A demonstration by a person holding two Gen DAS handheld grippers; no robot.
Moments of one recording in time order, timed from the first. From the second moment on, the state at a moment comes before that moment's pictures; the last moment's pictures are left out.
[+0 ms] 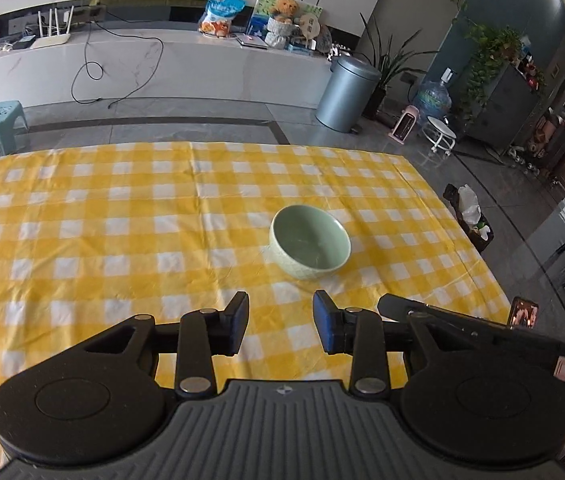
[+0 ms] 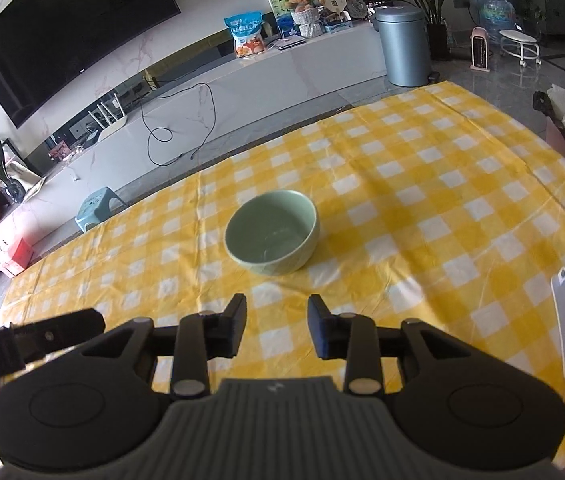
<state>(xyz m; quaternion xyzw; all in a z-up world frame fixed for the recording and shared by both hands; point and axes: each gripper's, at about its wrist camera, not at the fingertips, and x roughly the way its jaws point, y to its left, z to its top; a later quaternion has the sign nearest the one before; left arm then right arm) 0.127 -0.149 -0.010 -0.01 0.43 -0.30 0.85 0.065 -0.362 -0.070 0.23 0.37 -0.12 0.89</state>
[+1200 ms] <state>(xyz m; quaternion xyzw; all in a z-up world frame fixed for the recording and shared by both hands) 0.246 -0.260 -0.106 0.07 0.50 -0.28 0.81 0.188 -0.417 -0.140 0.26 0.42 -0.16 0.86</state>
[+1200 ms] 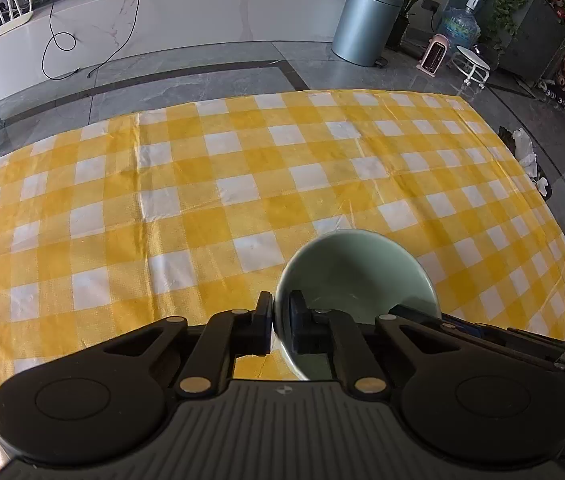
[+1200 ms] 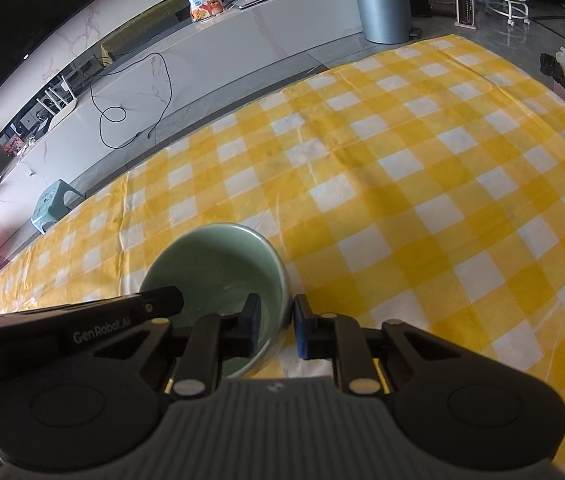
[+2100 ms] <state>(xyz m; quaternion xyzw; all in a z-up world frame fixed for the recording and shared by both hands) 0.163 -0.181 -0.015 0.00 0.48 -0.26 0.84 0.105 -0.368 -0.066 0.27 0.37 -0.12 0.88</state>
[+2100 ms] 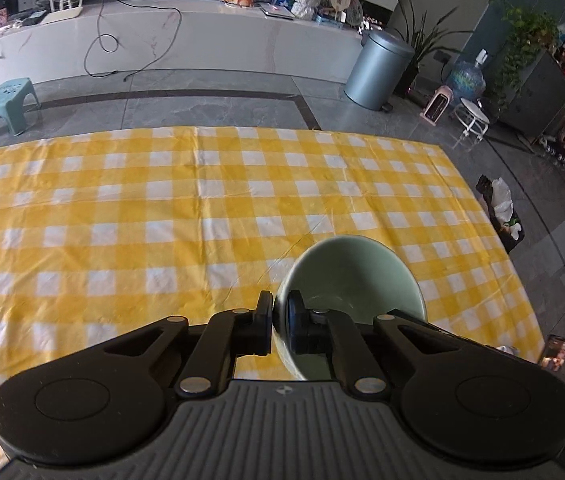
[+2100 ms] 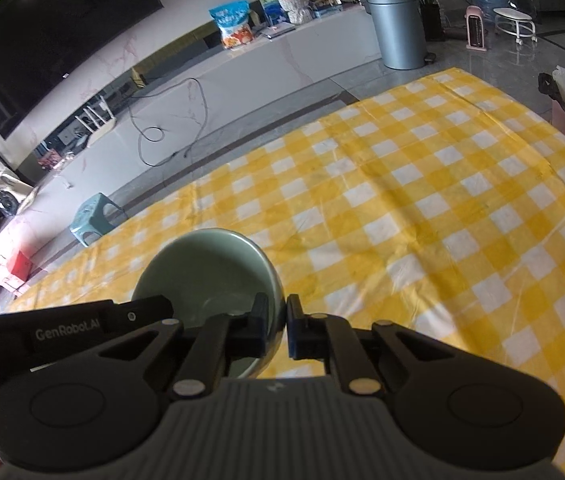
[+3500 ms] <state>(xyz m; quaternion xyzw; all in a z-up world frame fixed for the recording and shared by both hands) 0.032 -0.071 -0.048 -0.11 0.52 -0.21 0.82 -0.012 -0.277 -0.079 0.24 0.41 -0.07 0.88</state>
